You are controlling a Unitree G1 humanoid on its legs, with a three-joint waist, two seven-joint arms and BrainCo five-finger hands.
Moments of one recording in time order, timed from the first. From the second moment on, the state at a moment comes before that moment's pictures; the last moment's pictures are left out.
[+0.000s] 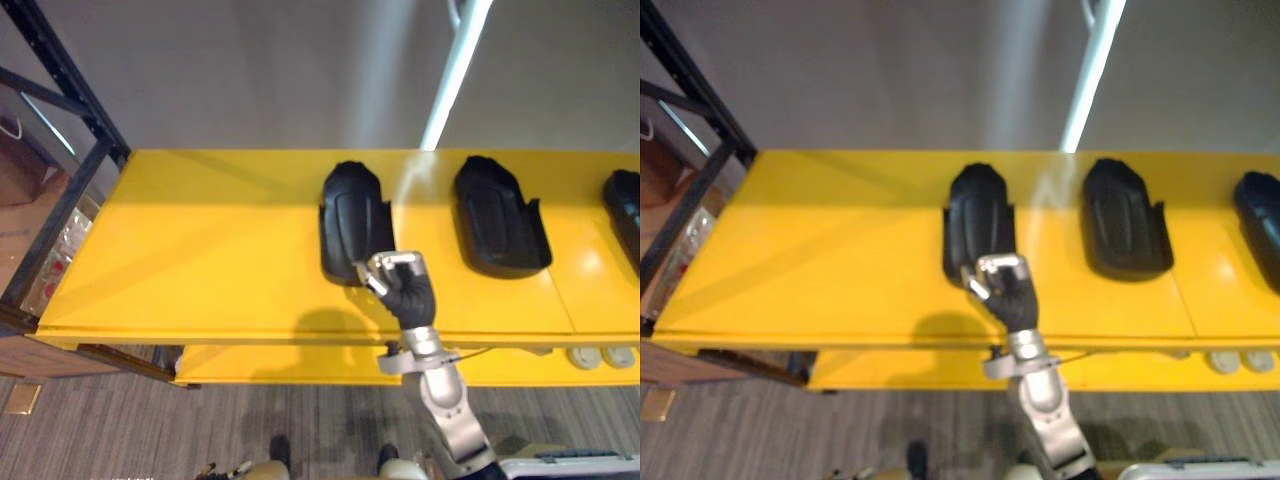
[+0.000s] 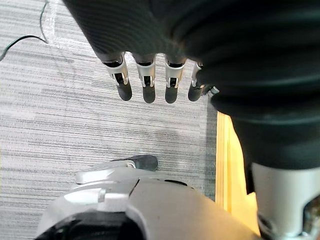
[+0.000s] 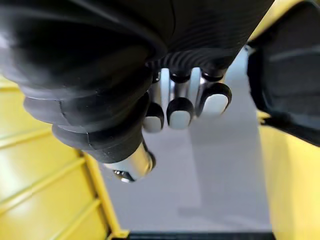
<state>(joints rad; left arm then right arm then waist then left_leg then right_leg) 0.15 0.16 -0.02 1.04 -0.11 0.00 0.11 0.06 -0.14 0.42 -0.25 0.20 -0.33 -0.06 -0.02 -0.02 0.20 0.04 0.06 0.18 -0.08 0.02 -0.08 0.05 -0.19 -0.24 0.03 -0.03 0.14</state>
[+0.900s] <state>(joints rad) 0.12 0.19 -0.14 1.05 -0.20 -0.02 0.12 0.19 -0.21 0.51 -0.25 0.19 -0.15 -0.10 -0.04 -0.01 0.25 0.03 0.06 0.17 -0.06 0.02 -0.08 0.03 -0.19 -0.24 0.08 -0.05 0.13</state>
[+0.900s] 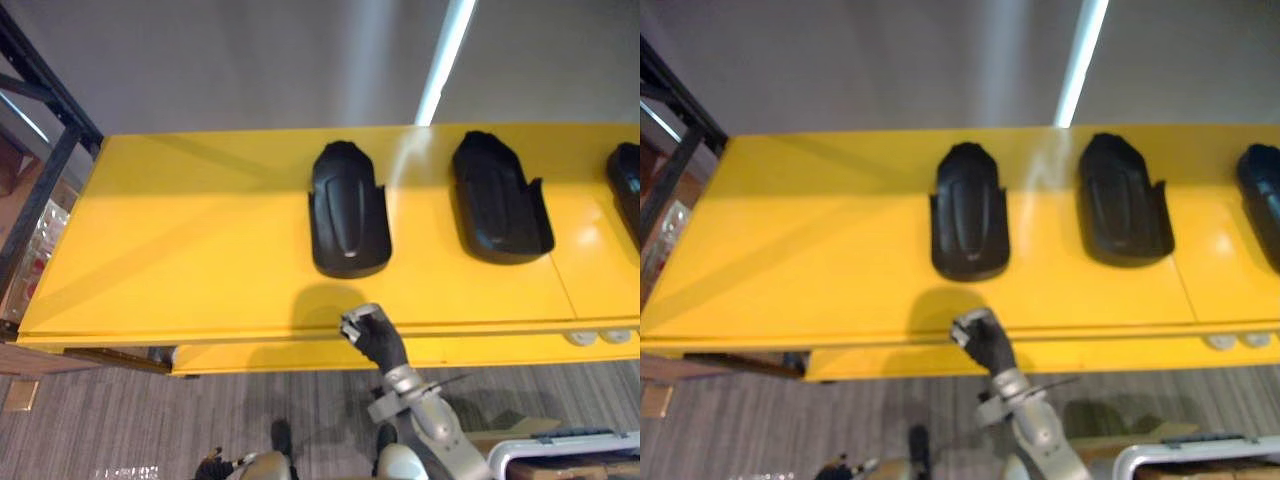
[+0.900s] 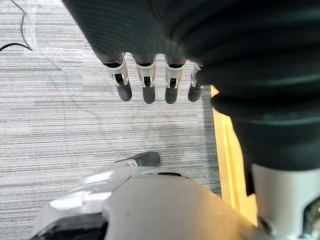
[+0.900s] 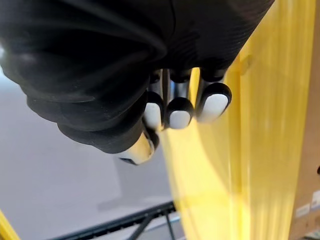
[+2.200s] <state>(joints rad) 0.12 0.18 -0.10 1.04 -0.18 0.00 0.11 -0.03 -0.11 0.41 -0.02 0.13 -0.15 -0.33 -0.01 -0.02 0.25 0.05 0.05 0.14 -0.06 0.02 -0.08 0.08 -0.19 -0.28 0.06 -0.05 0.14</state>
